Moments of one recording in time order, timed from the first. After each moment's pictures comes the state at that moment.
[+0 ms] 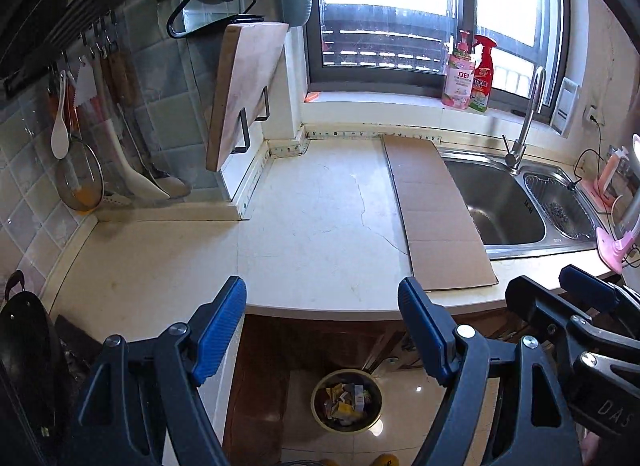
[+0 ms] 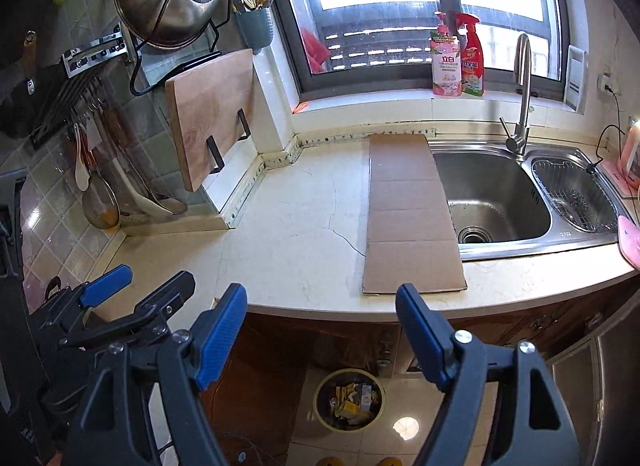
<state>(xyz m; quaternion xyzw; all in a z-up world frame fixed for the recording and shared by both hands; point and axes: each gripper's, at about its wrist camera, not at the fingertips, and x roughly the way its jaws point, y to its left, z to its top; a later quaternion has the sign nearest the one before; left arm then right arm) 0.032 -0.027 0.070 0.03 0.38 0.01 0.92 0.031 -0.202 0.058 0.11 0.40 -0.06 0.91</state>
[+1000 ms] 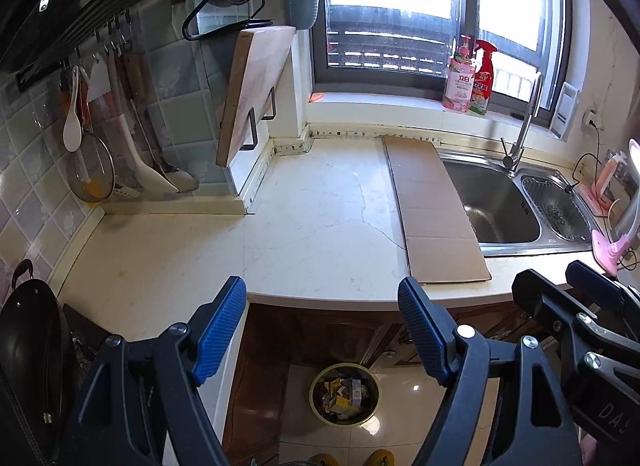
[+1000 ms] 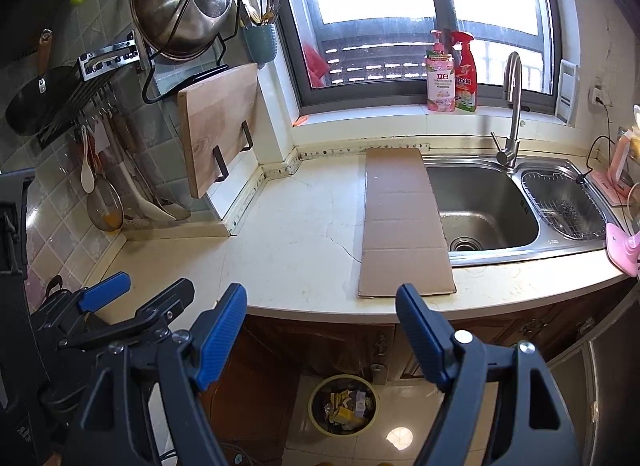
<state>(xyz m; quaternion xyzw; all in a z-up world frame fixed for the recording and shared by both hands) 0.008 -0.021 0.080 0.02 0.39 0.01 0.92 0.007 -0.195 0.074 0.10 0.38 -0.07 0.92</state>
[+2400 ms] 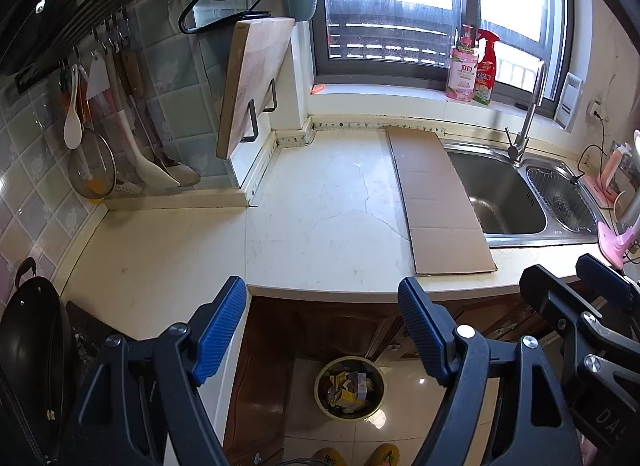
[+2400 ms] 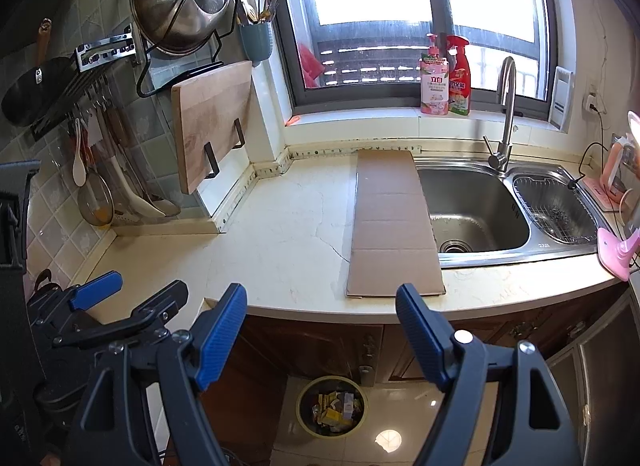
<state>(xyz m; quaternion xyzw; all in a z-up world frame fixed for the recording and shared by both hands) 0.011 -0.020 0.072 0.03 0.40 0.01 0.92 0.004 -0.202 0.069 0.08 0.39 -0.08 0.92</state>
